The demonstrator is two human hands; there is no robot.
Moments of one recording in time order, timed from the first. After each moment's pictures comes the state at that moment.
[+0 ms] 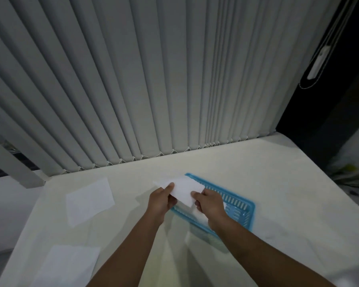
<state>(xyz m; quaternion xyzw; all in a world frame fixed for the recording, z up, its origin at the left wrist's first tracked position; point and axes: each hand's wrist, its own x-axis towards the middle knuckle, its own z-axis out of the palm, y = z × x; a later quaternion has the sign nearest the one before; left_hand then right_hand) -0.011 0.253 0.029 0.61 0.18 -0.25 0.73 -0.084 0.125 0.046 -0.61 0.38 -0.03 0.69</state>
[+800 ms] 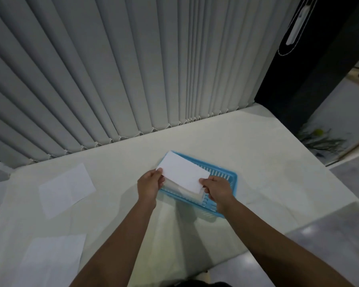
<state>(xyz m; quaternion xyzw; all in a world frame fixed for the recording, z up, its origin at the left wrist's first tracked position) -0.019 0.237 0.003 0.68 0.18 -0.20 0.69 -0.127 0.077 0.017 -0.58 0.46 -0.03 0.67</state>
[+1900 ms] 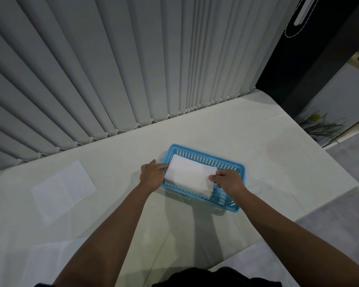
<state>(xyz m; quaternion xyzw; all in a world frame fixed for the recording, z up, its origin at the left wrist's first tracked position) 0.039 0.250 -0.034 0.92 -0.16 -0.27 0.22 -0.119 0.060 -0.004 -0.70 0.46 0.02 0.54</state>
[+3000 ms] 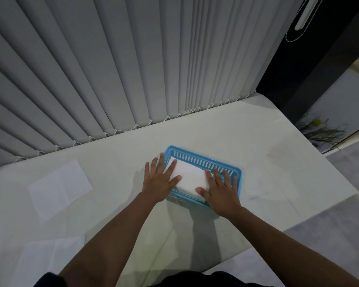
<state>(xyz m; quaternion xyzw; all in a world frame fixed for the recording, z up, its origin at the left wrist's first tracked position) 0.010 0.239 -0.045 0.93 -0.34 -0.14 0.03 -0.139 0.072 -0.038 -0.95 0.24 0.14 0.10</state>
